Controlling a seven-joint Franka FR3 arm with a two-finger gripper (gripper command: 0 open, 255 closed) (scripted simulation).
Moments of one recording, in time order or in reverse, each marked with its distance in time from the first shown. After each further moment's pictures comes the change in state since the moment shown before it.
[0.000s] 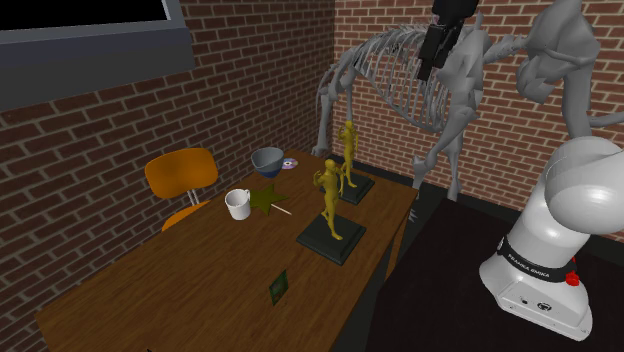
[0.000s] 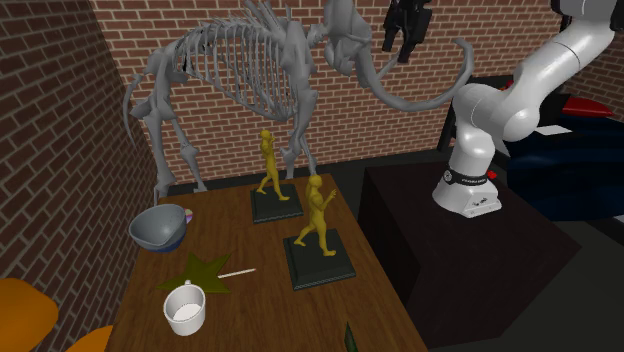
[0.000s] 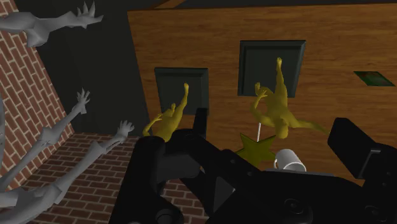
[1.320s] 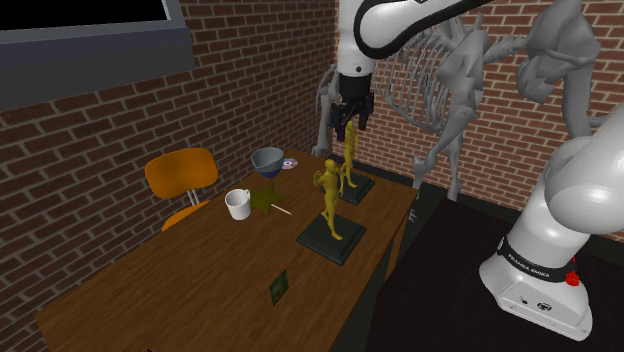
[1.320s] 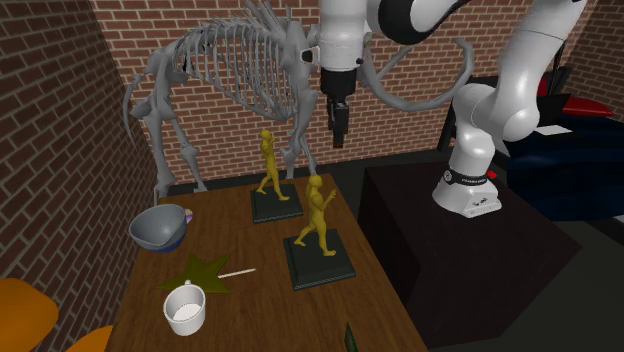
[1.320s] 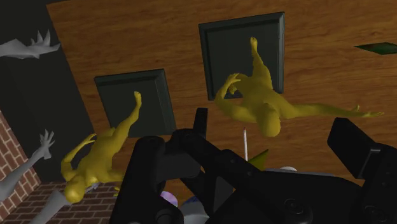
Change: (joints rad) arm 0.002 0.579 0.095 0.061 0.086 0.371 0.201
